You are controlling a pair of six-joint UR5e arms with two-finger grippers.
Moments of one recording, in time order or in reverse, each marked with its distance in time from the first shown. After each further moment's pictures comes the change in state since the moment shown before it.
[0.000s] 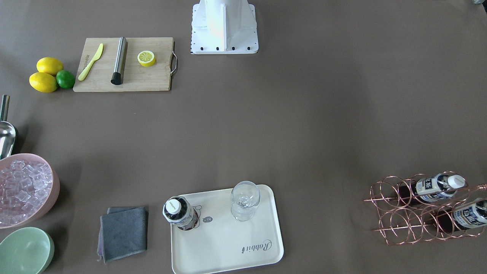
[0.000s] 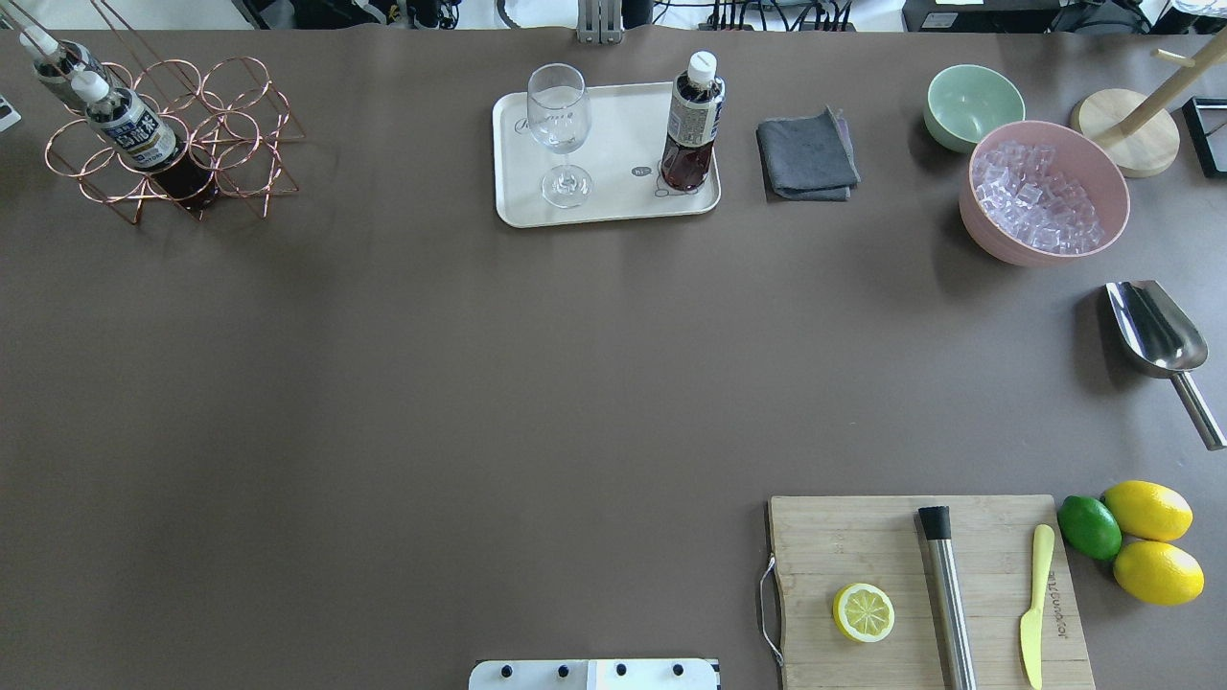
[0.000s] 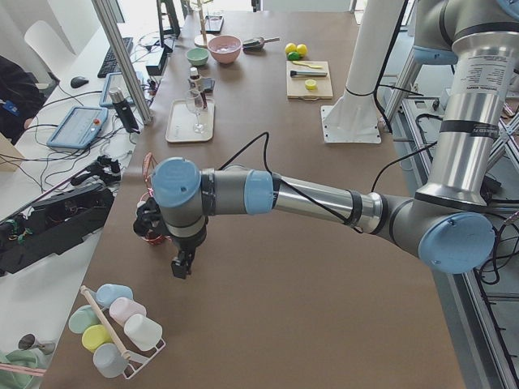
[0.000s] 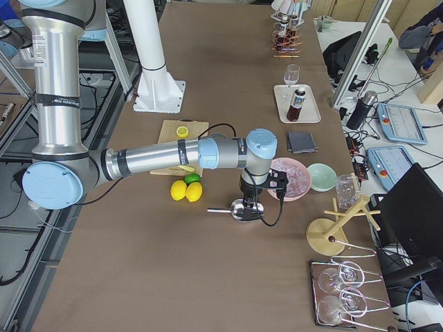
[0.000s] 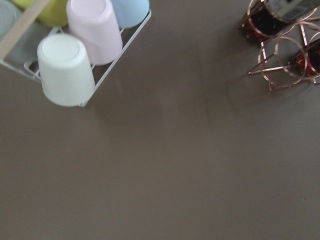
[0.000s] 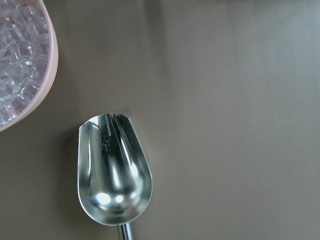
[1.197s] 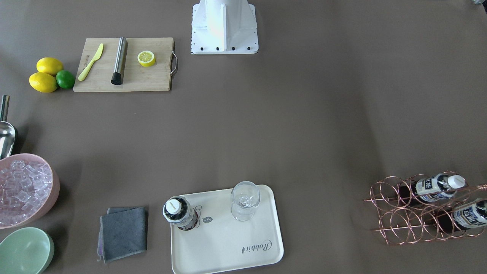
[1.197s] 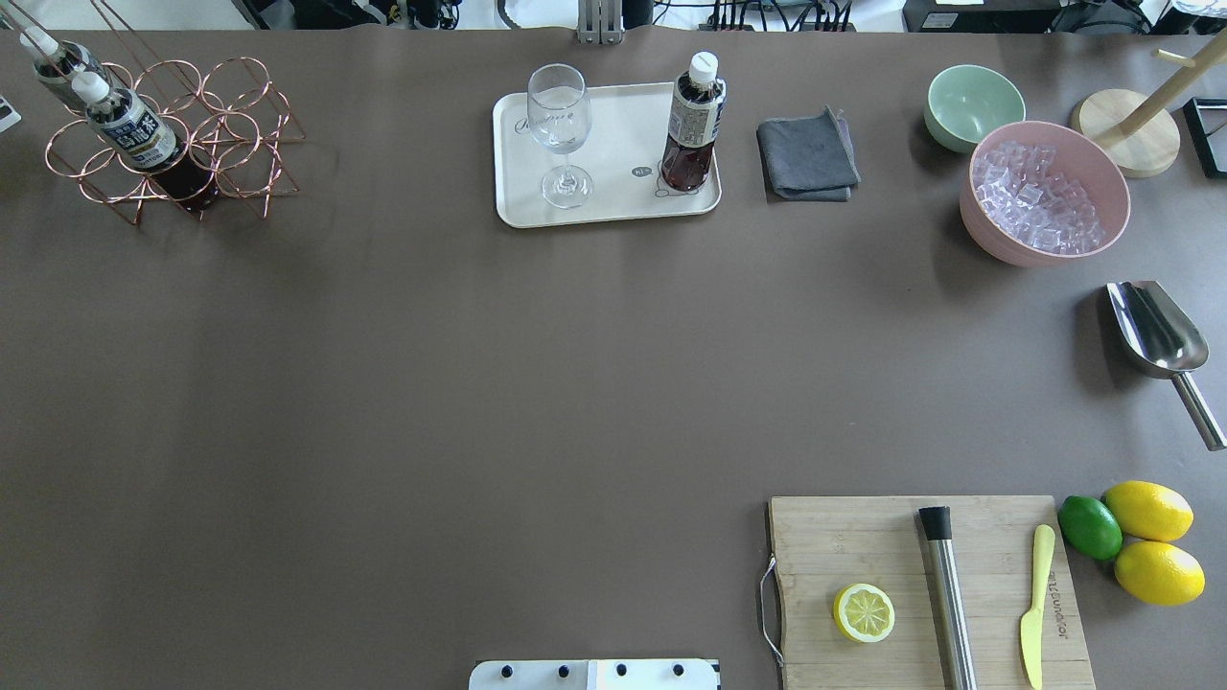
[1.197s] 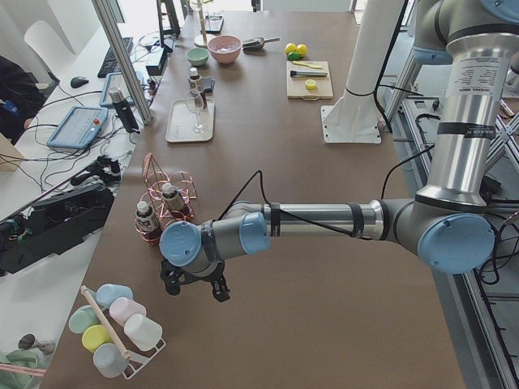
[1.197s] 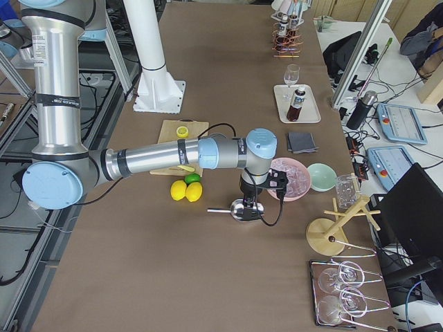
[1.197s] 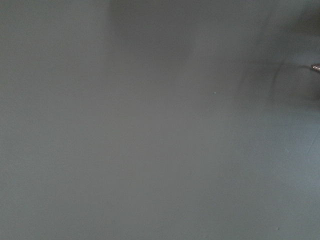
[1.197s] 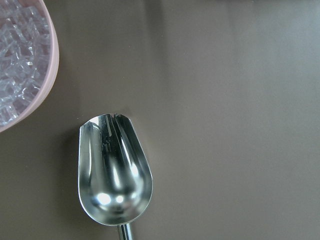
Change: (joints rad) left arm 0.122 0.028 0.071 0.013 -0.082 -0.461; right arm 0.000 0.000 0.001 0.001 0.000 0.000
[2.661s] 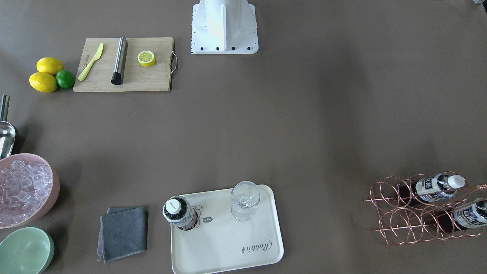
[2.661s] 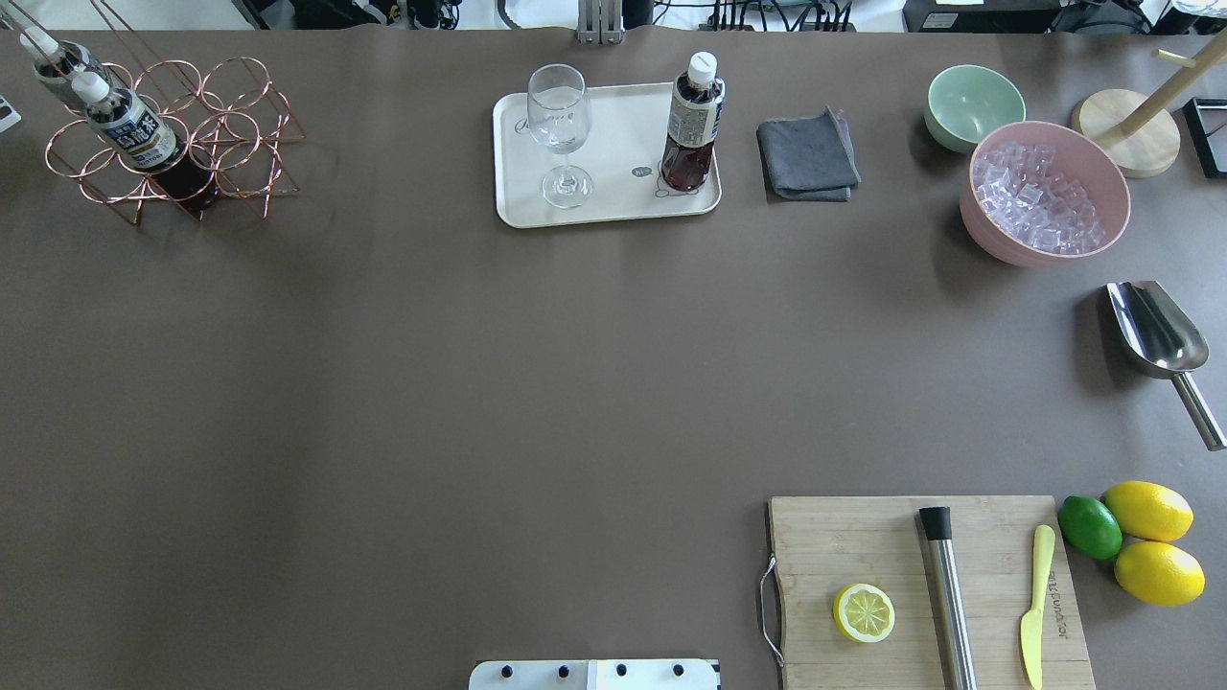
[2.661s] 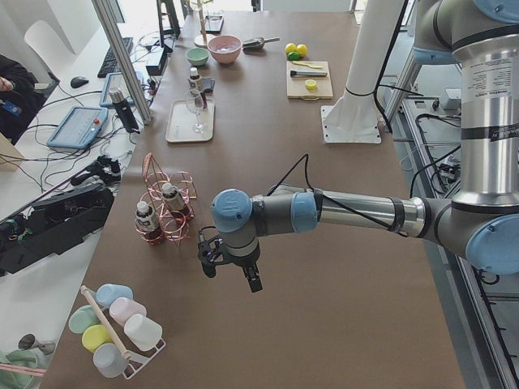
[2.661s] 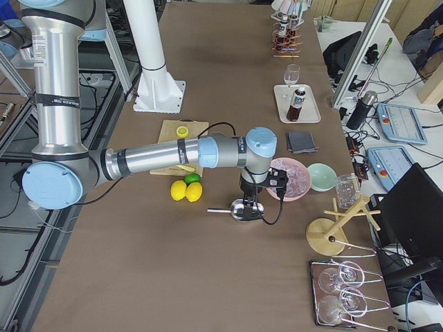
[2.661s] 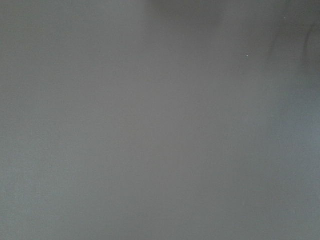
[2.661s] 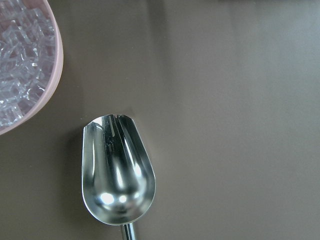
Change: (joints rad) left arm 0.013 0.219 -0.319 -0.016 0.148 -0.083; right arm 0.000 0.000 0.007 -0.001 0.004 0.004
